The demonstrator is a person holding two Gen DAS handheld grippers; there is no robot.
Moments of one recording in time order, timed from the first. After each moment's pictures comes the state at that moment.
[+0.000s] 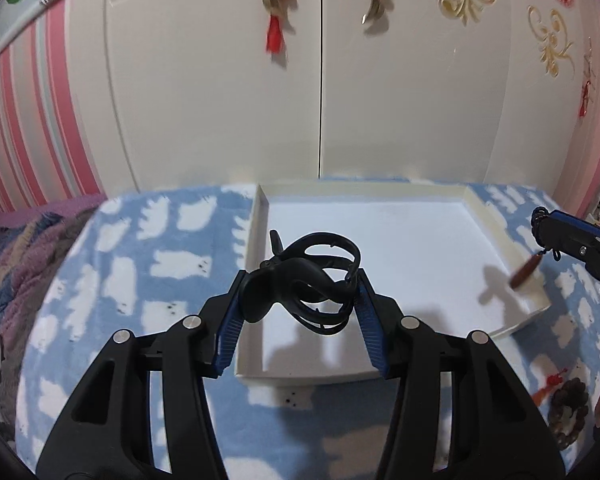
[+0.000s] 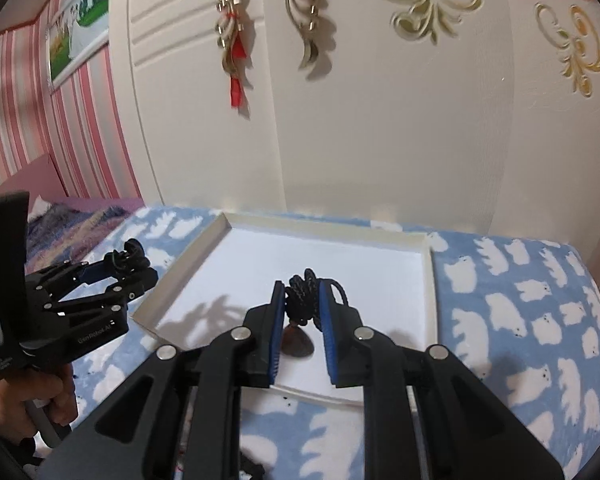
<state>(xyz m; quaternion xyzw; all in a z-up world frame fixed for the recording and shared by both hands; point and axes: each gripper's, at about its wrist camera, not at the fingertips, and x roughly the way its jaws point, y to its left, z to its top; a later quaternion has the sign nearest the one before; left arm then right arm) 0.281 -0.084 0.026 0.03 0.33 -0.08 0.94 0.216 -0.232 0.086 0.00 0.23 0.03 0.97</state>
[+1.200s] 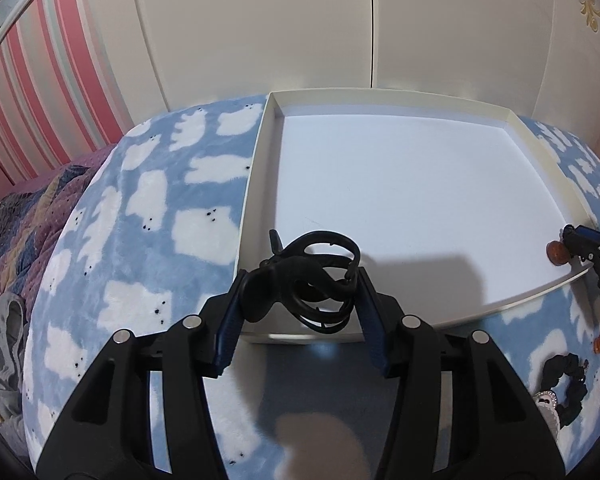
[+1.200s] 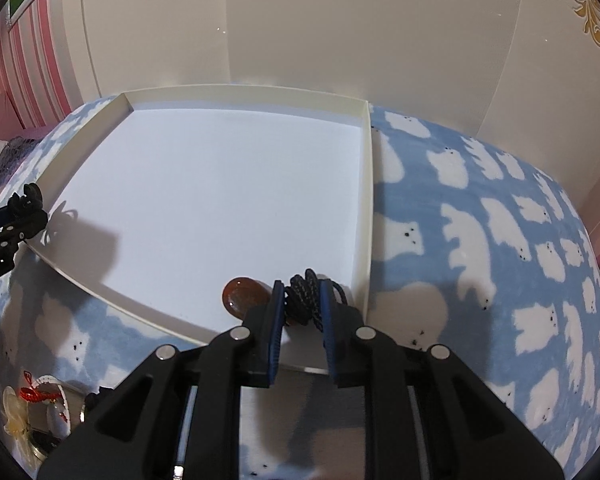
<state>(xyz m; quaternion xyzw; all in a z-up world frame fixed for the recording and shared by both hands) 0.261 -0.061 -0.031 0.06 0.42 -0.02 0.91 0.245 -0.261 0.003 -0.04 0.36 -0.04 0.93</state>
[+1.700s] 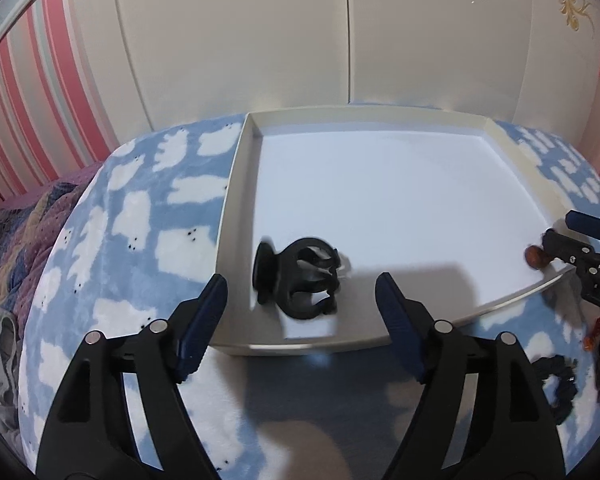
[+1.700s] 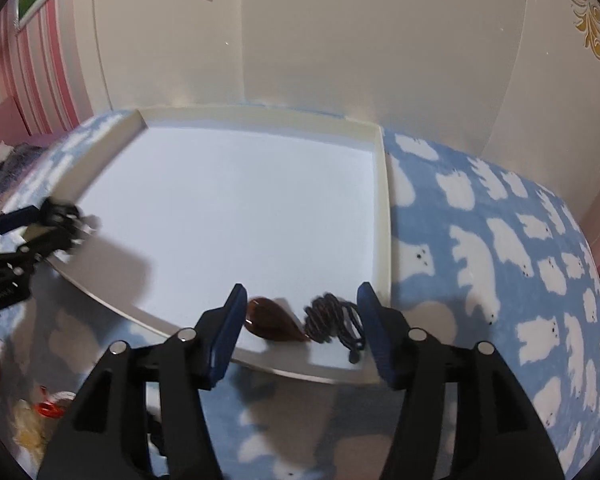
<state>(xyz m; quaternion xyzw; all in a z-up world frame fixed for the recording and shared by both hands) 0.257 -0.056 -0.012 0.06 0.40 -0.05 0.91 0.238 -0.246 0.022 -0.03 0.32 -0.02 0.95</state>
